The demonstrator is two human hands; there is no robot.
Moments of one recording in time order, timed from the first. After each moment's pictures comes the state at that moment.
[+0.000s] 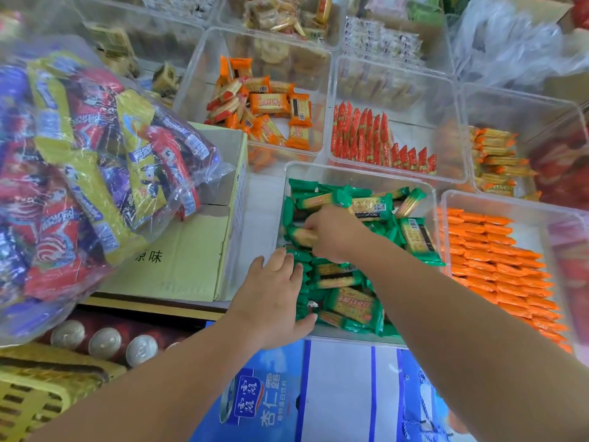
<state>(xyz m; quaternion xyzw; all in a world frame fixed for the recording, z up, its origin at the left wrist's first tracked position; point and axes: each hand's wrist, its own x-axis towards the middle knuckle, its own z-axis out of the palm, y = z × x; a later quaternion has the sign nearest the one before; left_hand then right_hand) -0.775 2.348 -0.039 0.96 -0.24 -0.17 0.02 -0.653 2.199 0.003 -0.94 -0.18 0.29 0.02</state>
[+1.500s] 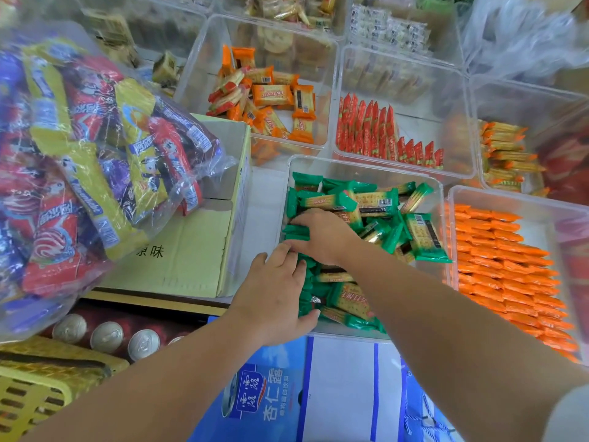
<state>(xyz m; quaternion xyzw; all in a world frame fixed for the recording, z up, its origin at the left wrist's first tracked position) -0.773 2.348 -0.038 0.96 -0.23 -0.15 0.04 -0.659 2.205 -0.045 -0.94 -0.18 0.25 0.15</state>
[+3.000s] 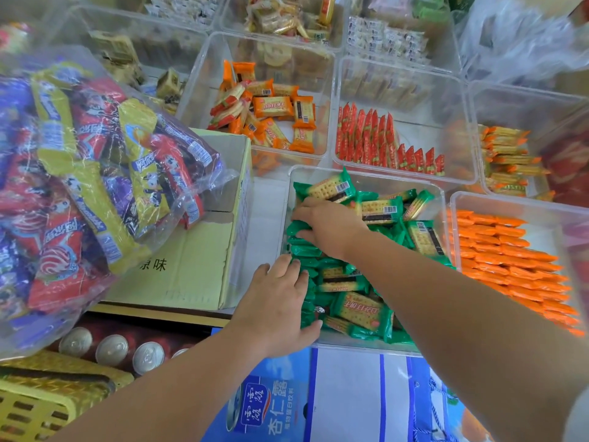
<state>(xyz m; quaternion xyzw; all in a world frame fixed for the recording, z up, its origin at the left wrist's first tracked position) -0.775 2.349 -0.040 0.96 -0.23 -0.15 0.05 -0.634 2.201 -0.020 -0.93 -0.30 0.19 0.07</state>
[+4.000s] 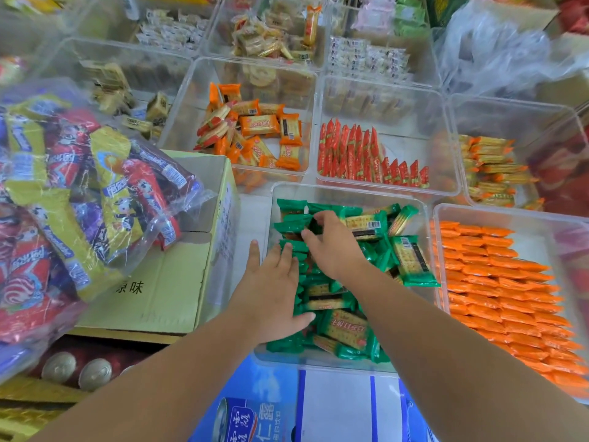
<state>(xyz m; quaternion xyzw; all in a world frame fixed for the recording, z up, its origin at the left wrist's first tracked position) -0.727 2.331 -0.040 0.95 -0.23 -0.18 -0.07 -0.650 2.173 -0.030 -0.92 0.02 0.17 0.35</state>
